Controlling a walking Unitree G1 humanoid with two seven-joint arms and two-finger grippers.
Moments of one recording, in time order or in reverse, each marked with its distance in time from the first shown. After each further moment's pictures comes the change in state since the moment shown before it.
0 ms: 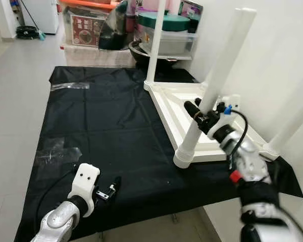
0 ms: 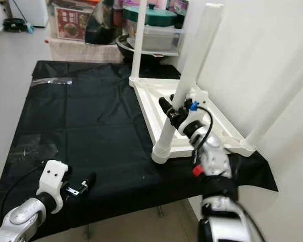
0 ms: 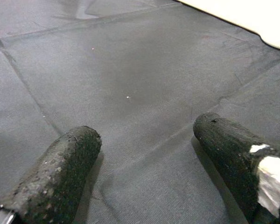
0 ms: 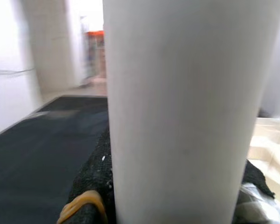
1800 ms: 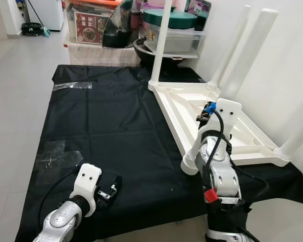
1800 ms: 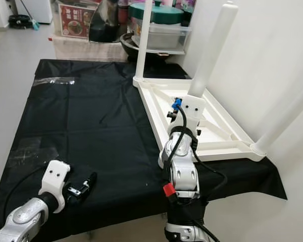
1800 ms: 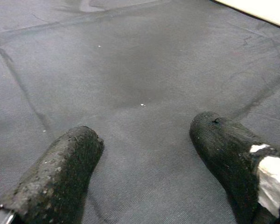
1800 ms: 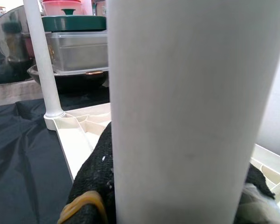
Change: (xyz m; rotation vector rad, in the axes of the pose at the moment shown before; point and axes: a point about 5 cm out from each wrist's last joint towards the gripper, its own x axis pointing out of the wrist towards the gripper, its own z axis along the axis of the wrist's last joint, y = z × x) left arm 0.005 -0.004 -0.002 0.002 0.001 -0.013; right arm -0.015 0.039 0.018 -0.087 0.022 -0.615
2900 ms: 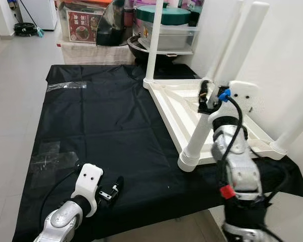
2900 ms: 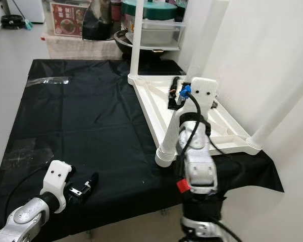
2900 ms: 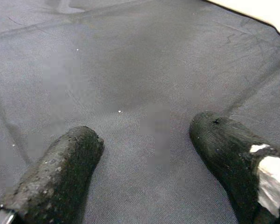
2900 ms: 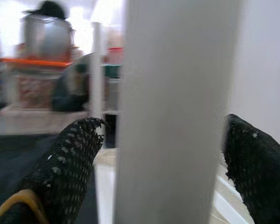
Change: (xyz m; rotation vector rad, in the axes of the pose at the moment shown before) left arm 0.000 -0.001 0.000 0.003 -0.002 -0.017; right arm 0.009 -0.010 0.047 -0.032 -0.197 0.367
